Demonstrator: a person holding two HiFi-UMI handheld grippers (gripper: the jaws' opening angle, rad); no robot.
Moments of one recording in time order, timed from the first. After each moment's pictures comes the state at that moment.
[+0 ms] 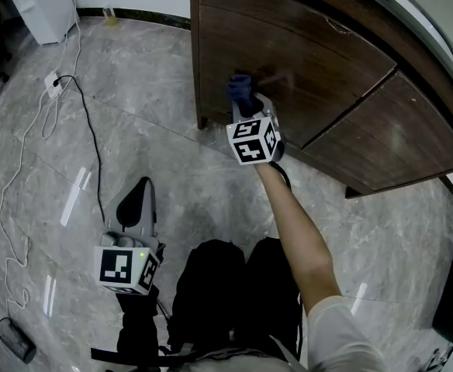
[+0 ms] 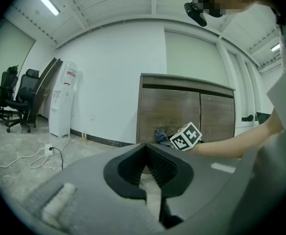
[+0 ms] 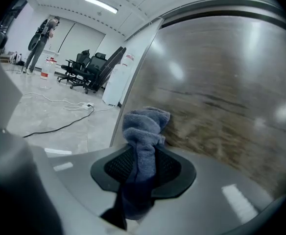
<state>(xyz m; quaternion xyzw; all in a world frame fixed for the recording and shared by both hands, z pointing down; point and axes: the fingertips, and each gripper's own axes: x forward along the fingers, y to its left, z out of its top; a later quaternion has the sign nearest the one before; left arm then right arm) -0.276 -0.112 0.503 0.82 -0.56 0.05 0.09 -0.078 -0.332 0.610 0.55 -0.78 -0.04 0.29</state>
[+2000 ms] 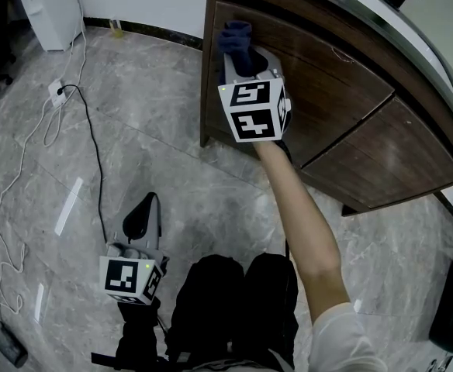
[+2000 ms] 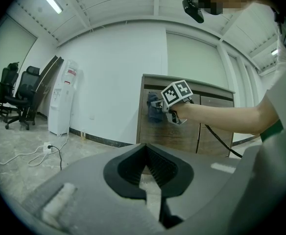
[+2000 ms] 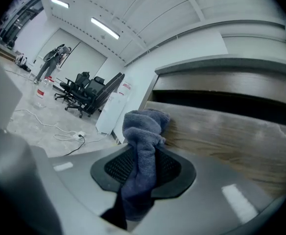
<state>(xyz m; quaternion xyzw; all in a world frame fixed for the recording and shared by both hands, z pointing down) -0.283 -0.109 0.505 0.83 -0.55 0.04 0.10 -0.141 -0.363 0.401 0.55 -0.80 -0.14 0.18</state>
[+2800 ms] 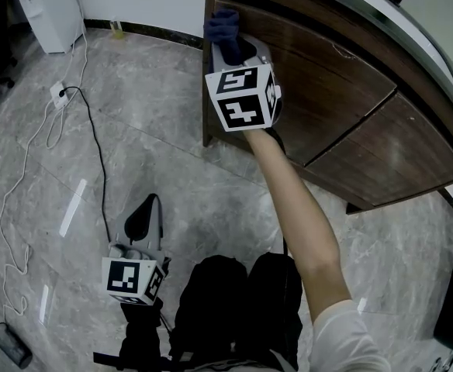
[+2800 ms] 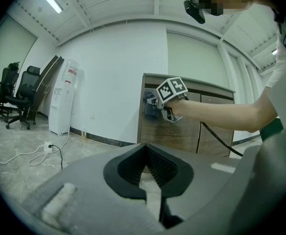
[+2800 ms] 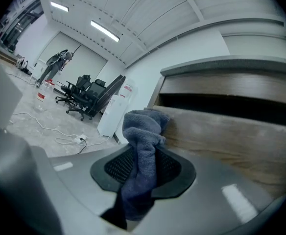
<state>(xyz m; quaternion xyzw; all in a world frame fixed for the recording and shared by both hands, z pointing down) -0.287 -0.110 0.510 0.82 -0.56 0.04 0.10 -0.166 -0.376 0.390 0.55 -0.81 -0.13 0.16</state>
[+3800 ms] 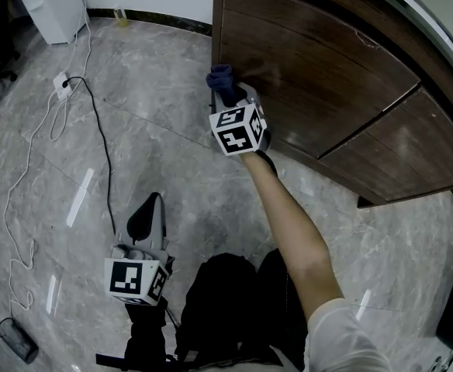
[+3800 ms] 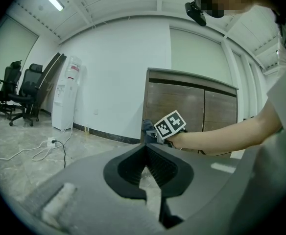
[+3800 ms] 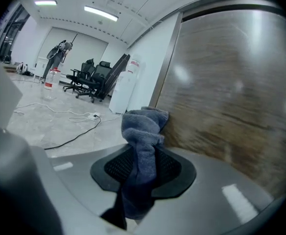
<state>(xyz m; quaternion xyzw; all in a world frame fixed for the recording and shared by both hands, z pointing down) -0.299 -0.109 0.531 0.81 -0.57 0.06 0.12 -0.172 -0.372 0.598 0.51 -0.82 -0.03 0.25</state>
